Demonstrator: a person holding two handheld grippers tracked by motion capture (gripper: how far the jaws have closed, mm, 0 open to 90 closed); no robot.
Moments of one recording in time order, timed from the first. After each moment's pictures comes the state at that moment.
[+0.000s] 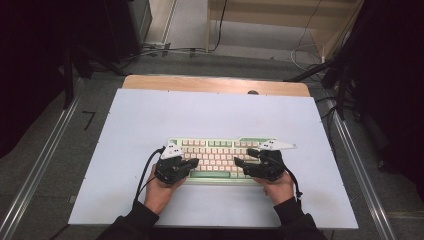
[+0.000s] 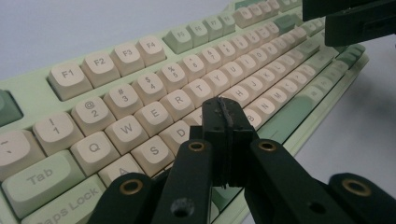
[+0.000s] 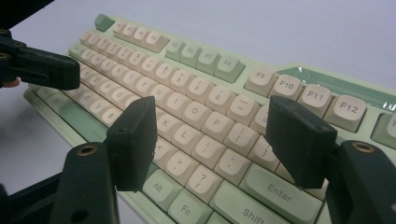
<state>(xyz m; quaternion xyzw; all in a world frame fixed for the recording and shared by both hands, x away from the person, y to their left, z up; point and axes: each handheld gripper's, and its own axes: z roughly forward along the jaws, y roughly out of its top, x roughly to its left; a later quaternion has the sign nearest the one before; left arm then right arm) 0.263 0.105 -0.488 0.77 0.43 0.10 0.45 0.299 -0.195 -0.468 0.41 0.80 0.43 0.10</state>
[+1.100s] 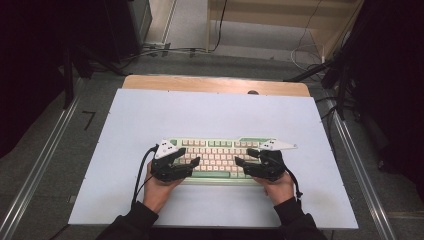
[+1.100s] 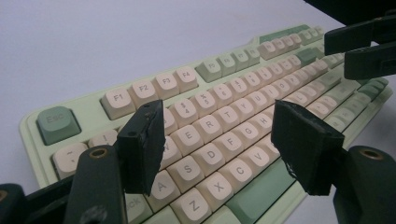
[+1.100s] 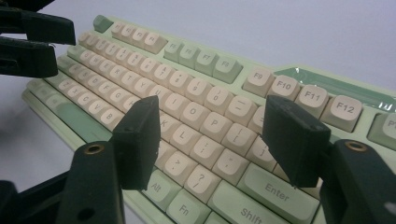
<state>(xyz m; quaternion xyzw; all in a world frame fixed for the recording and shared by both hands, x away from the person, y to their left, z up) 0.263 0.117 -0.481 0.73 0.46 0.16 0.47 0.298 -0.196 -0.468 0.41 0.80 0.43 0.10</state>
